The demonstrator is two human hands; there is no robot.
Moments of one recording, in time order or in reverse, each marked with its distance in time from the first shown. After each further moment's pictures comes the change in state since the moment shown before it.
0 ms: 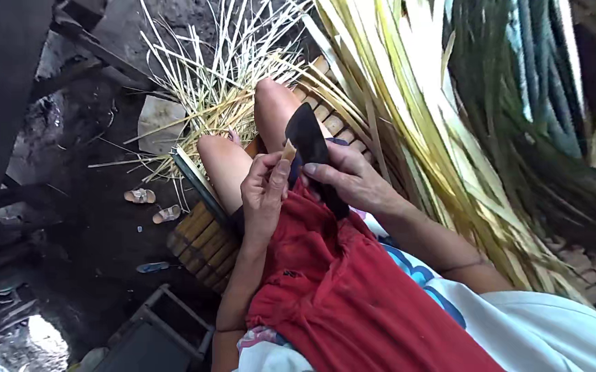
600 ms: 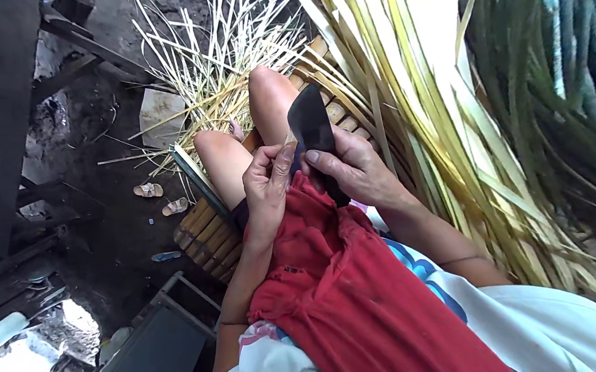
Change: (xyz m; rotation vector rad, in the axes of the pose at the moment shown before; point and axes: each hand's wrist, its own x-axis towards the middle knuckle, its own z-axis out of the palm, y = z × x) left_hand 0.009 0.003 0.021 0.022 0.030 -0.127; right_hand 0.010 -0.007 -0.013 -0.088 0.098 -0.097
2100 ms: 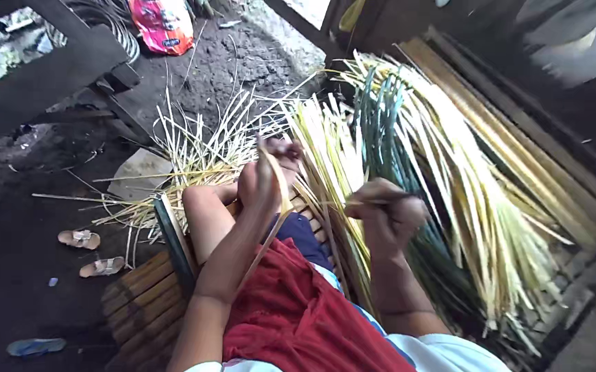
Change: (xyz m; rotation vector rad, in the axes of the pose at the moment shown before) left_hand 0.142 0.013 0.047 -0.987 -0.223 0.223; right_hand 0.000 -0.059 -0.054 -0.594 0.261 -0.754
